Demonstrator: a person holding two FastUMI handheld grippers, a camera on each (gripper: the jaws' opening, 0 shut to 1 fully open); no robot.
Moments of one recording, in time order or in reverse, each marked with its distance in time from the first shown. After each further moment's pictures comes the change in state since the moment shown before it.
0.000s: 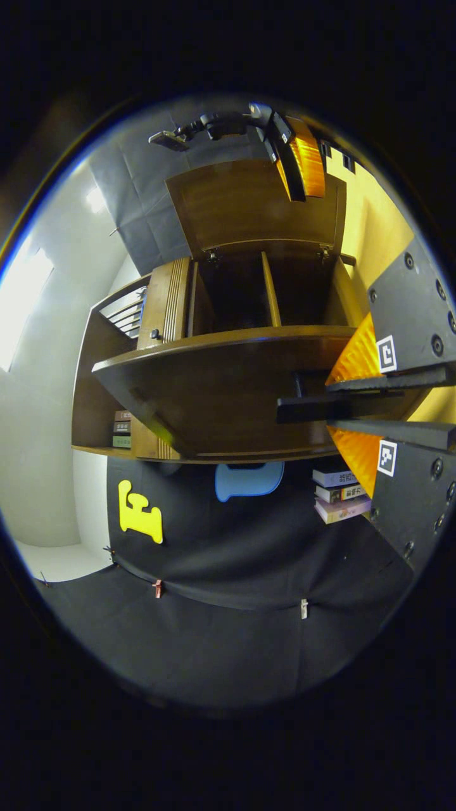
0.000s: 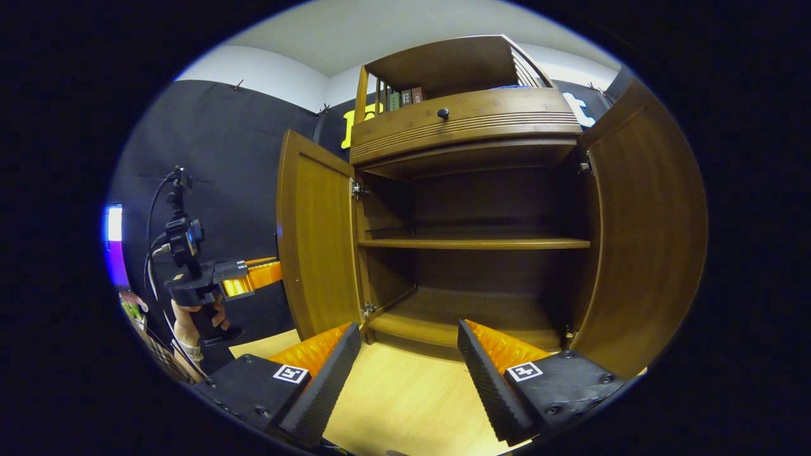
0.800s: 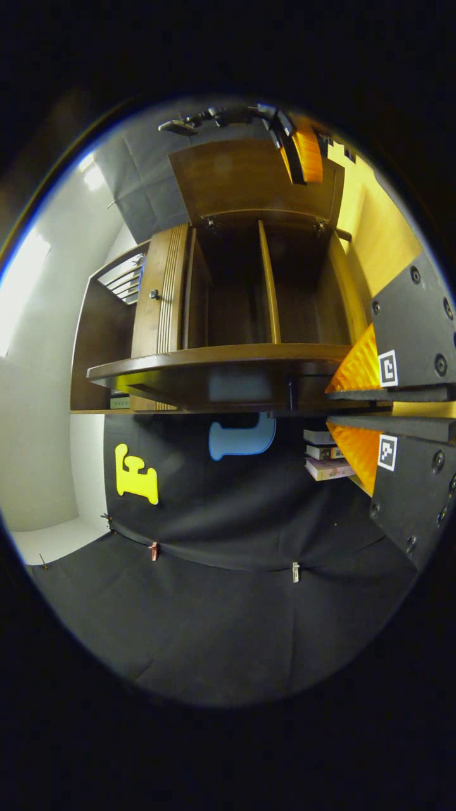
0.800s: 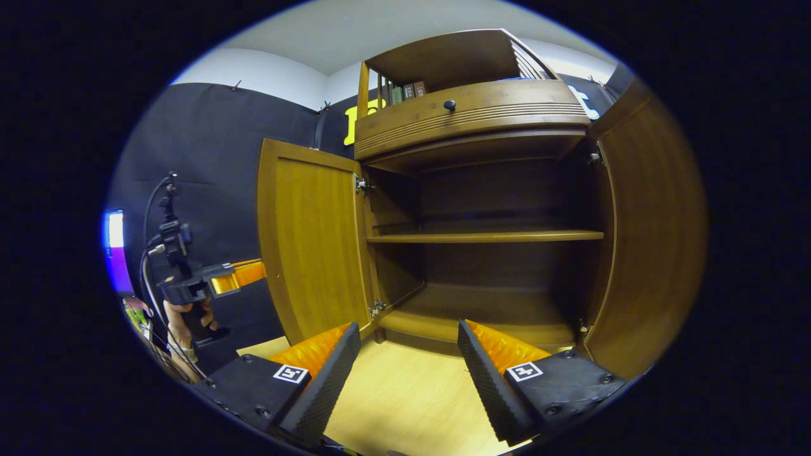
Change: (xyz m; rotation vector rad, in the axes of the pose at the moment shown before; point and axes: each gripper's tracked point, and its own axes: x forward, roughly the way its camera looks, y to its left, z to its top) left arm -0.043 0.046 0.002 -0.016 0.034 0.159; right arm 0.013 0.002 -0.011 0.028 0.019 -0.005
